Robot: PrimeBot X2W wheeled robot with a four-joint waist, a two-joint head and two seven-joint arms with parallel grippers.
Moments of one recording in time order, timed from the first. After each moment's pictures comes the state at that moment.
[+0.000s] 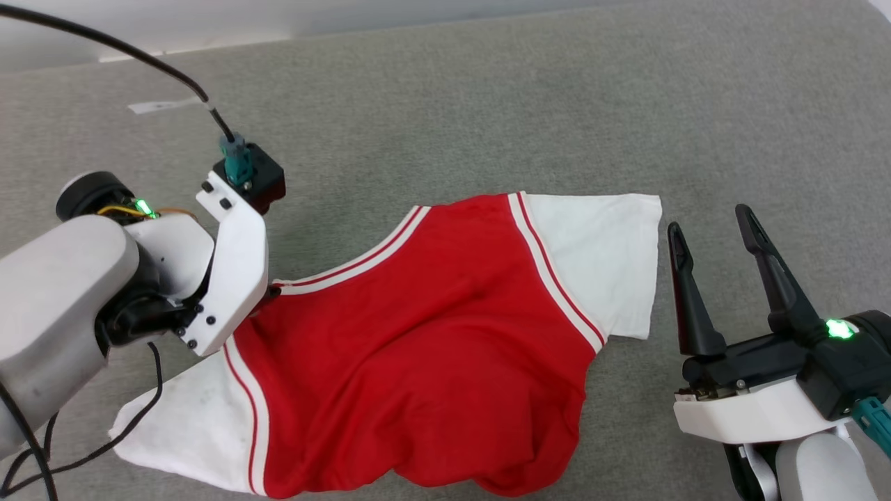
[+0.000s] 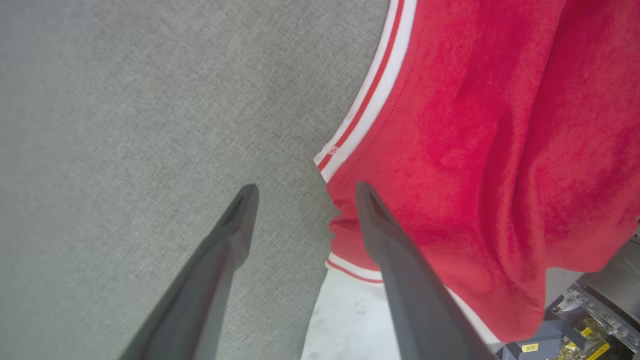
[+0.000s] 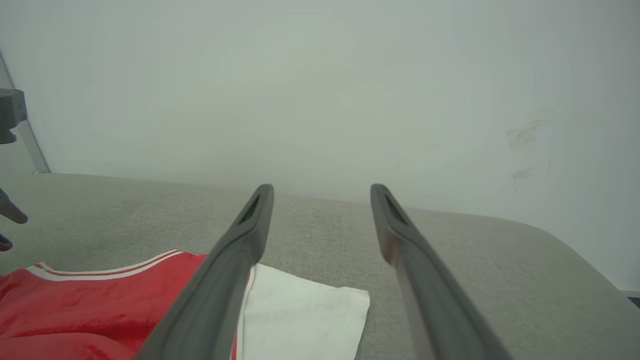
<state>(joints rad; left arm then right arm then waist) -1.09 0.88 -1.19 0.11 -1.04 -0.11 0.80 -0.12 -0.05 0.07 -0.12 0.01 0.13 -0.26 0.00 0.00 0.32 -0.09</state>
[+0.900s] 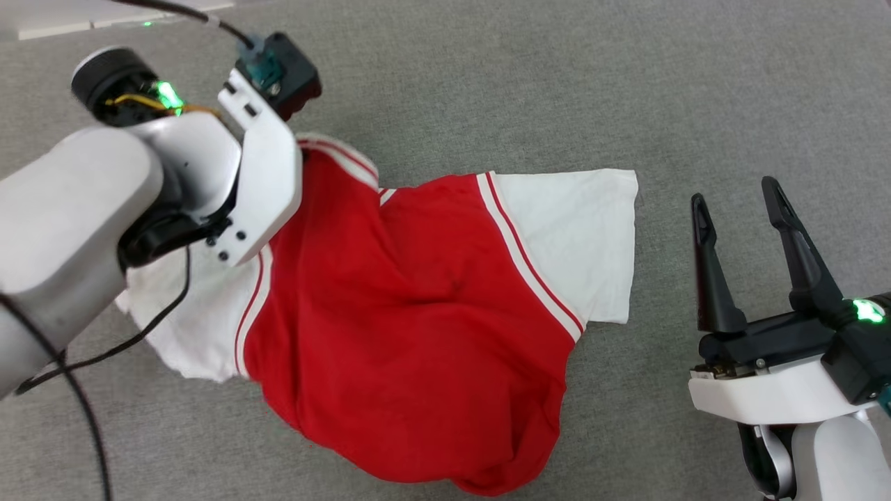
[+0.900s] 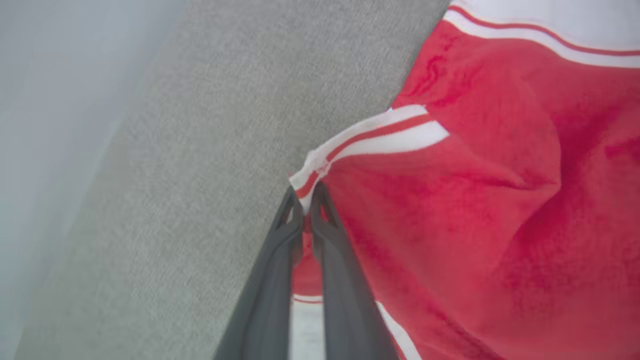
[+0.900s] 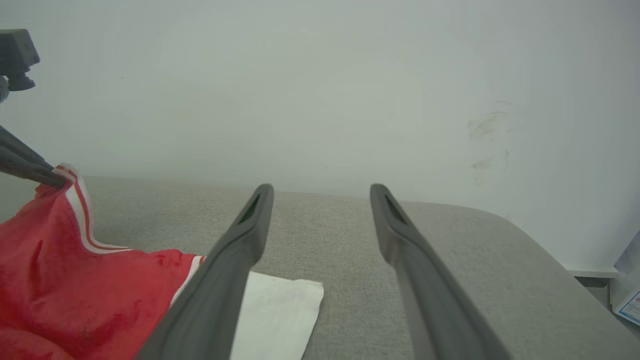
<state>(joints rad) -1.28 0.81 -1.23 0.15 -0.96 -0.13 0.63 -0.17 -0.05 0.04 -0.13 0.02 0.13 -0.26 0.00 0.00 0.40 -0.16</state>
